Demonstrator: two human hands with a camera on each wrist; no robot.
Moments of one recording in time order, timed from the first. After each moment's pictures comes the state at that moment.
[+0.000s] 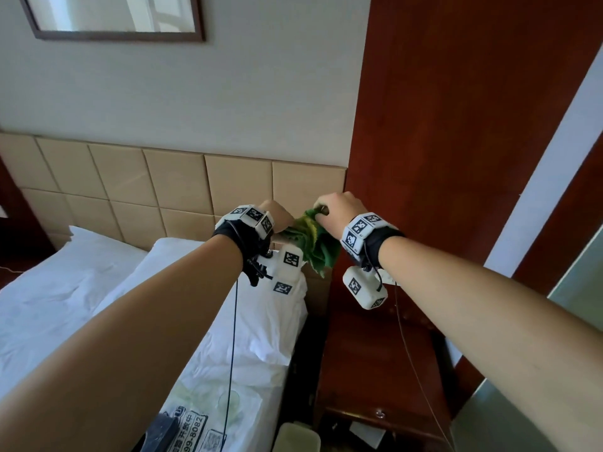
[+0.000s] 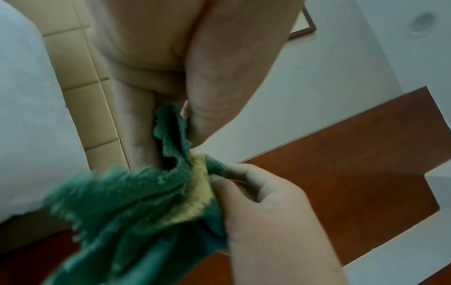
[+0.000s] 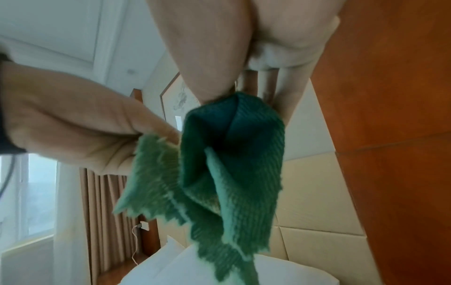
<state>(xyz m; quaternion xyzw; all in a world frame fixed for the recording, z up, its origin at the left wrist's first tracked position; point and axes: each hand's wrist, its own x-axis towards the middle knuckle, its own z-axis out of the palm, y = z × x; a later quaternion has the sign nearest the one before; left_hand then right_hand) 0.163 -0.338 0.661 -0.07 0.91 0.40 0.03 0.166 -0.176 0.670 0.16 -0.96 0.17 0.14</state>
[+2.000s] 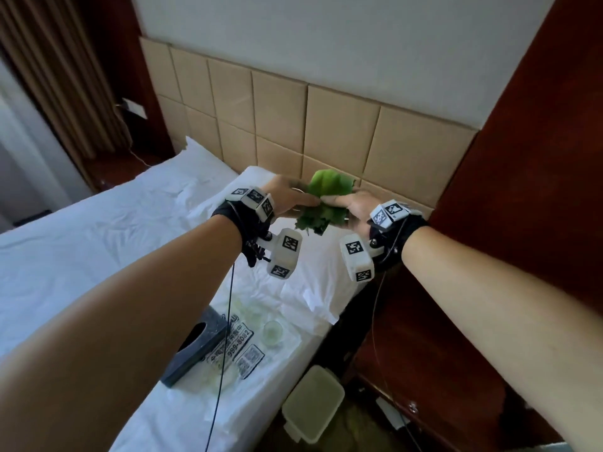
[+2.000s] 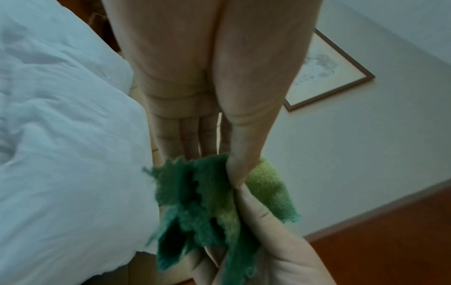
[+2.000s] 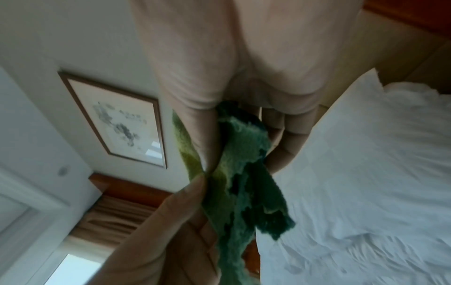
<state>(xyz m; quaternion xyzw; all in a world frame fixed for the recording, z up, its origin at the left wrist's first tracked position) 0.182 -0.447 0.585 -0.16 0.79 0.60 -0.01 0.098 -0.286 0.566 0.09 -0.68 0.66 -0.31</state>
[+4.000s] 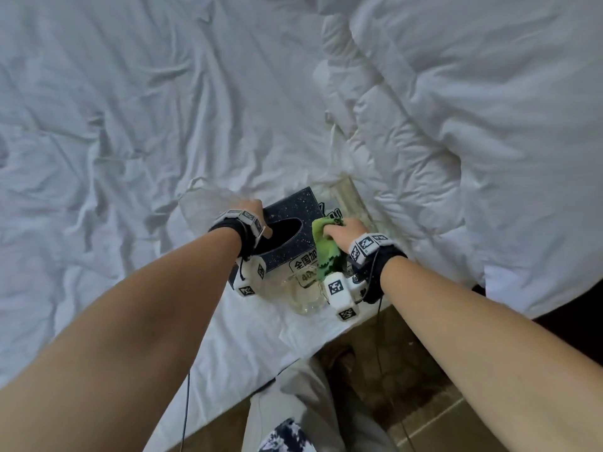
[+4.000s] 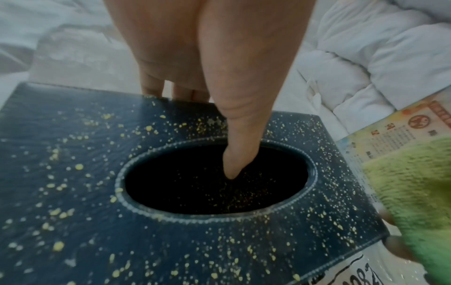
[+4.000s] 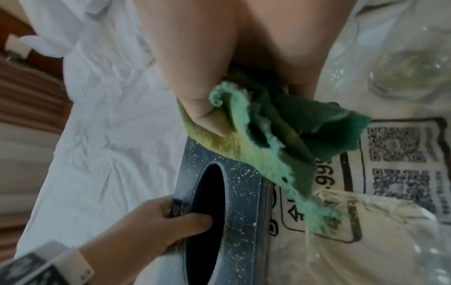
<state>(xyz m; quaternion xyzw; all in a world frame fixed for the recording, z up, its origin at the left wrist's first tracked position) 0.292 -0.793 0.028 -0.38 0.77 0.30 0.42 0.159 -0.627 0.105 0.05 -0.84 0.08 -0.53</state>
